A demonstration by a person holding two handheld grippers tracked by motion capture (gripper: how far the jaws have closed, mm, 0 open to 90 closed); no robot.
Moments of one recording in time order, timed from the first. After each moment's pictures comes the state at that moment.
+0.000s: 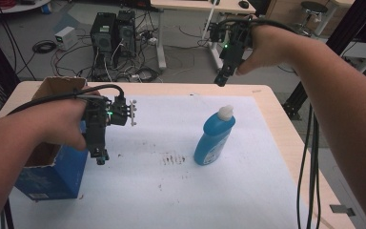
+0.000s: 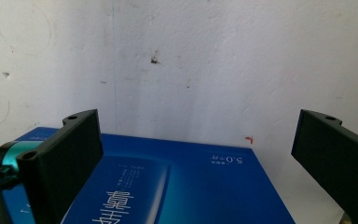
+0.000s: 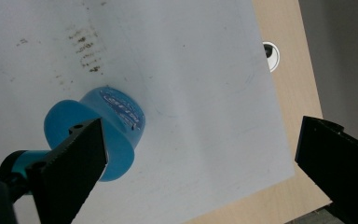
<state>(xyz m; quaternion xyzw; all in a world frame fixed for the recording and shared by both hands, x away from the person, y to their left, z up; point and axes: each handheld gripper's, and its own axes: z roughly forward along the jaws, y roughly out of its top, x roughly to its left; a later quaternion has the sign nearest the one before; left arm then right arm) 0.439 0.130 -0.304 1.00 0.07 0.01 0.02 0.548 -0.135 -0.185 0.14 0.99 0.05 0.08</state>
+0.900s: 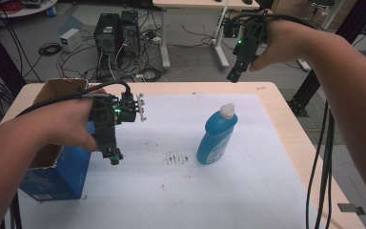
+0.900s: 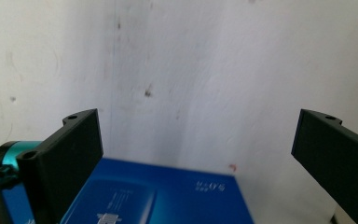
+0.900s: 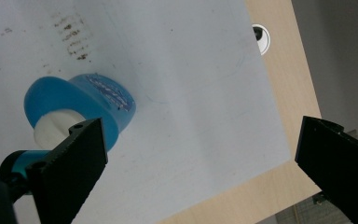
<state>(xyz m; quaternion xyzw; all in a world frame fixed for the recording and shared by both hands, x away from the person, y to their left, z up) 0.430 0.110 -0.286 0.99 0.10 0.01 0.08 0.551 -0.166 -0.182 0.16 0.98 0.05 0.09</state>
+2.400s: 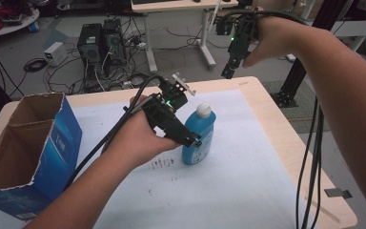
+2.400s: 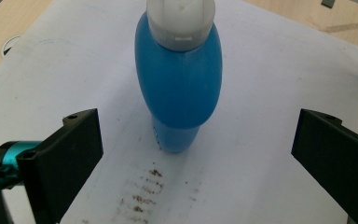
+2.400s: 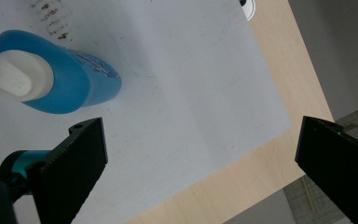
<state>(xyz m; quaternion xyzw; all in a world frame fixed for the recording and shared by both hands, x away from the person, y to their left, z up) 0.424 -0.021 -0.278 0.91 0.23 0.05 0.34 0.550 -0.221 -0.181 0.21 0.97 0.07 0.09</state>
